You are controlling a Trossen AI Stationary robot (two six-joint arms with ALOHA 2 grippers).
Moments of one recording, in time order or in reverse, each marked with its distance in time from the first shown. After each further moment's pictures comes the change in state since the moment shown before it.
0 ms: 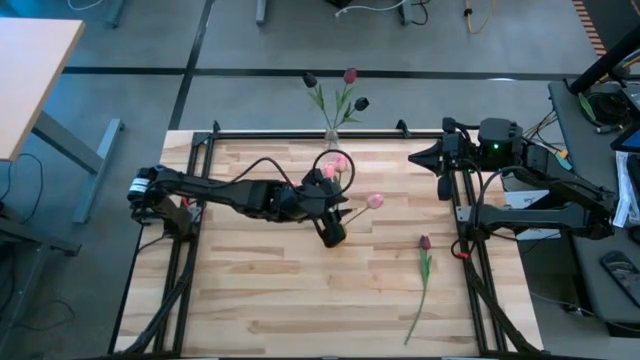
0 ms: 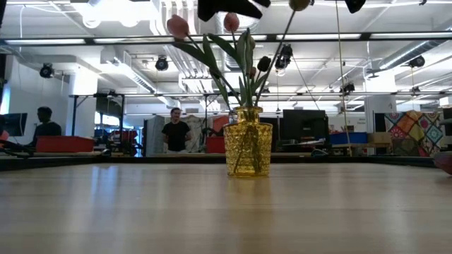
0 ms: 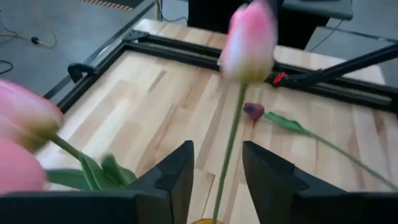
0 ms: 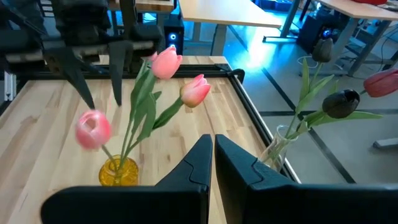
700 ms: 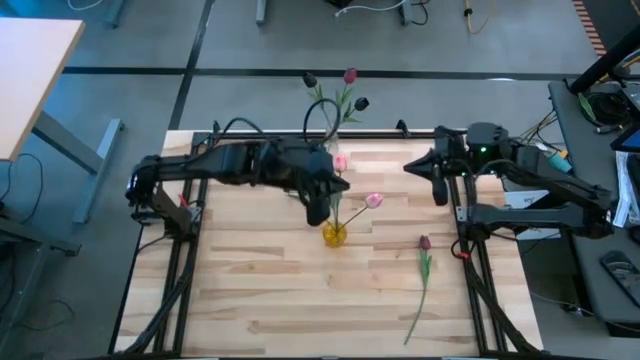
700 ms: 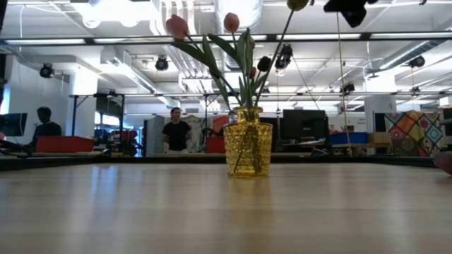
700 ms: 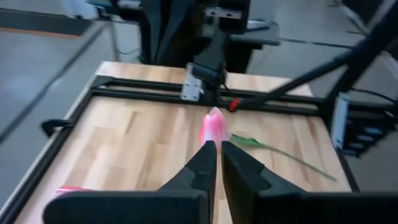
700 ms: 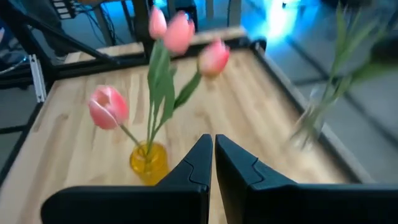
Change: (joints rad) left arm 0.122 -0.030 0.316 -0.239 0.306 0.181; right arm 0.003 0.013 -0.052 -0.023 -0.058 0.143
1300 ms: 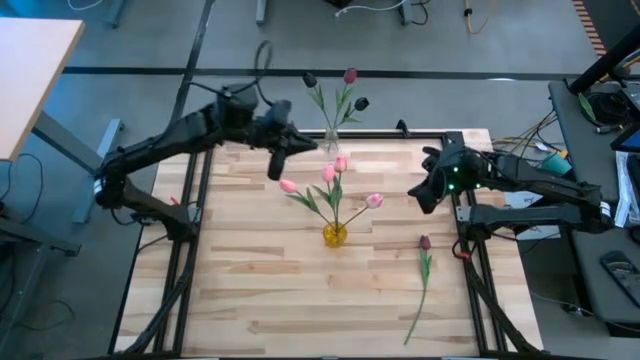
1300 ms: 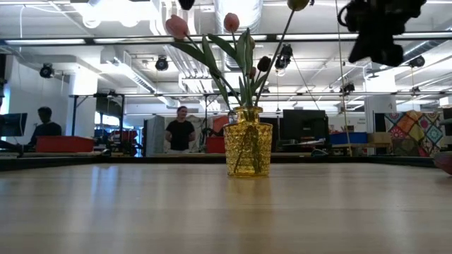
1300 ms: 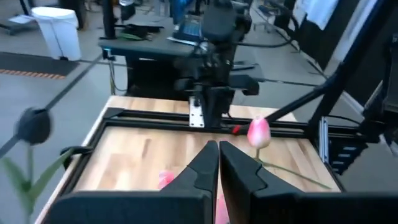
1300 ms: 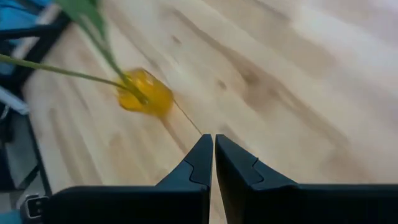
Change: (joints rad) left arm 0.372 -0.283 -0.324 0.209 0.463 0.119; right arm 0.078 0.006 -0.167 -0.204 0.090 0.597
